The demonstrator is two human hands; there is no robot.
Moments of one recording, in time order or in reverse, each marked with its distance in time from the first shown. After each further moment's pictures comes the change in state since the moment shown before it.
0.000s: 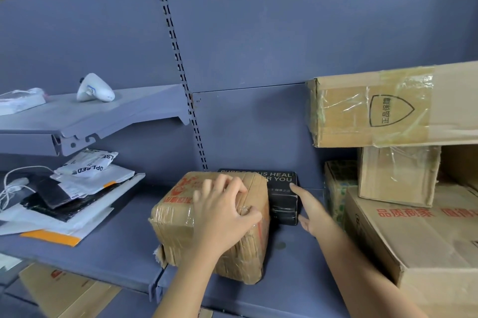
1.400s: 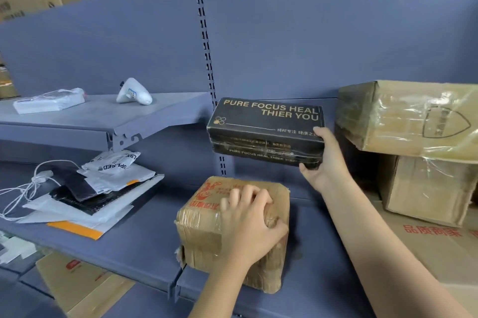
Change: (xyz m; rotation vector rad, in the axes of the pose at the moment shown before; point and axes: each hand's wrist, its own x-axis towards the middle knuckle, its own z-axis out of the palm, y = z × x) left_hand -0.012 0.001 0.008 -0.026 0.157 0.026; right_hand -0.053 -0.096 0.057 0.437 -0.074 -0.282
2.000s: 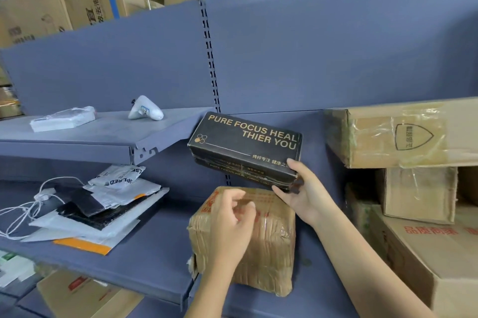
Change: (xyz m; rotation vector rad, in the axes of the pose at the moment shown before) left_hand -0.006 -0.029 -0.038 -0.672 0.044 -0.297; right_hand -0.049 0.043 -0.001 0.009 -0.308 0.077
